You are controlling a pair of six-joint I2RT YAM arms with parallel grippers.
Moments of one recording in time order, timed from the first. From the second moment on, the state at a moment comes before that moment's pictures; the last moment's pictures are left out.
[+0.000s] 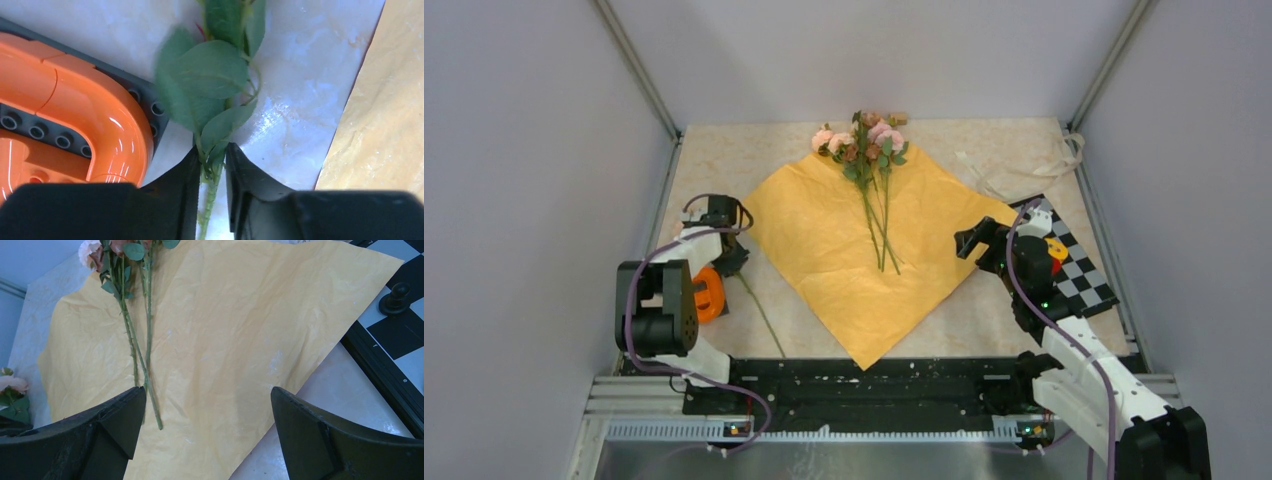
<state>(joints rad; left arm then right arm) 0.02 1.57 0.86 -0.49 -0.28 -0.74 0.30 0.79 0.39 0.07 0.14 0.58</state>
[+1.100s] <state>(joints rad) -0.38 1.64 1.42 -0.26 0.06 -0.53 0.30 0.80 0.39 0.07 0.14 0.58</state>
